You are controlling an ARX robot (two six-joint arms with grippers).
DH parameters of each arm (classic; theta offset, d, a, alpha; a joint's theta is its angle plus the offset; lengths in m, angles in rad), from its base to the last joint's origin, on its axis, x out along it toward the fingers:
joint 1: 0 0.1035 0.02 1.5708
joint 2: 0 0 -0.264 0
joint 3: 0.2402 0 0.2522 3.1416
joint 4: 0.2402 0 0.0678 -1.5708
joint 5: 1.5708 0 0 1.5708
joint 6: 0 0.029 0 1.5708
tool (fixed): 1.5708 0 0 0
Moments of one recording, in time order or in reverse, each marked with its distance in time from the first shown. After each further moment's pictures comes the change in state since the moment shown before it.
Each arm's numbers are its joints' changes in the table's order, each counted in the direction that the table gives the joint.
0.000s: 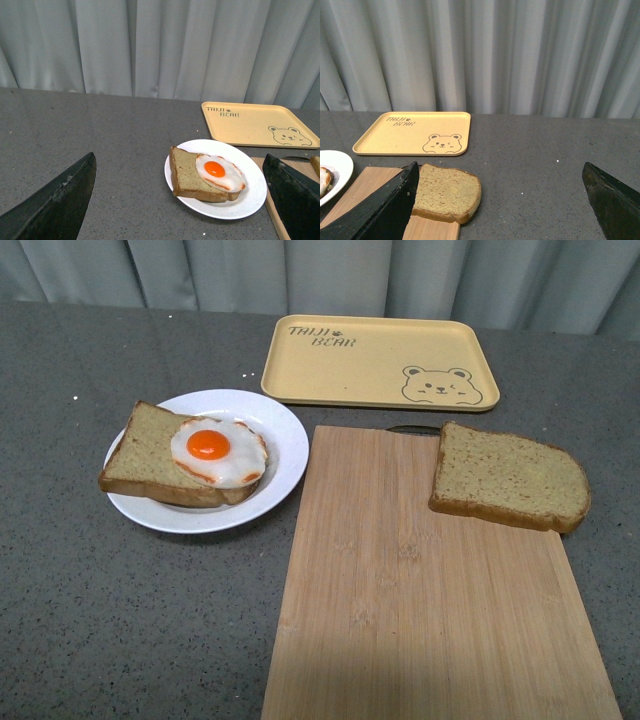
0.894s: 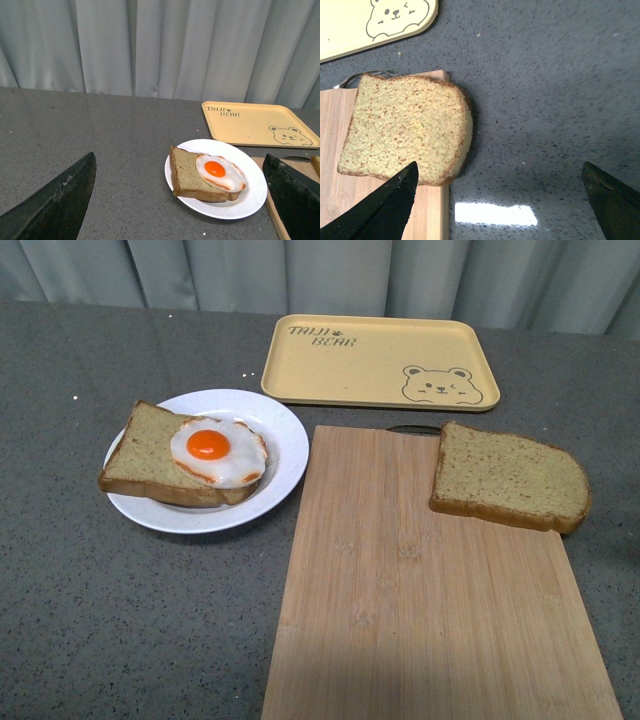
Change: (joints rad) left arm 0.000 0.000 0.000 0.001 0.000 0.000; right arm -0.197 -1.694 0.633 -0.242 -0.330 0.119
